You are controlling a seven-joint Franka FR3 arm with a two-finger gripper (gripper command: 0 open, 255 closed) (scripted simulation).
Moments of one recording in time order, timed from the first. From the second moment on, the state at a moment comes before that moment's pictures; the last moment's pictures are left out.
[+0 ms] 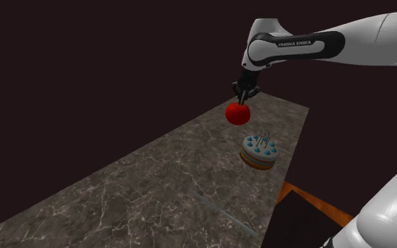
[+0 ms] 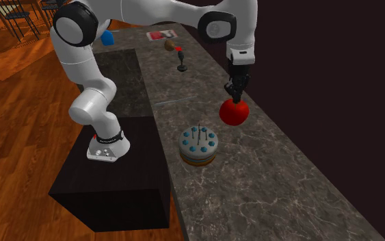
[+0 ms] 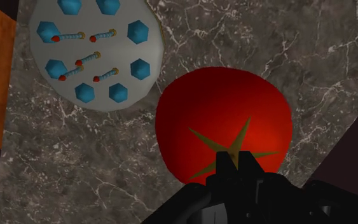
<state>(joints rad) -0.20 0.03 0.11 -1.79 -0.13 1.91 0.82</state>
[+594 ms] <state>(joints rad) -0.20 0.03 0.11 -1.66 -0.12 1.78 0.81</state>
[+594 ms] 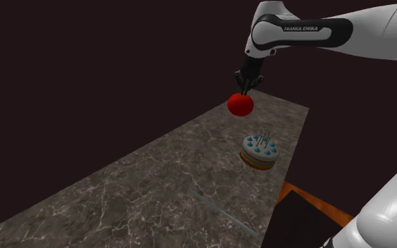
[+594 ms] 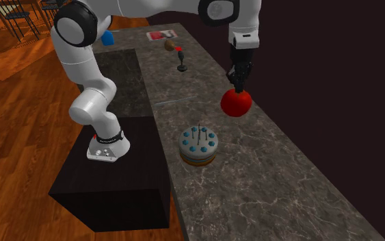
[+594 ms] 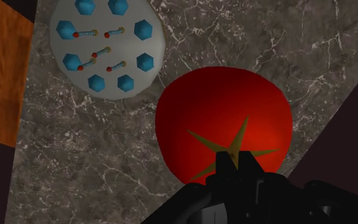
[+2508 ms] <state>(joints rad) 0.04 -0.12 0.39 -1.74 -0.10 1.65 1.32</state>
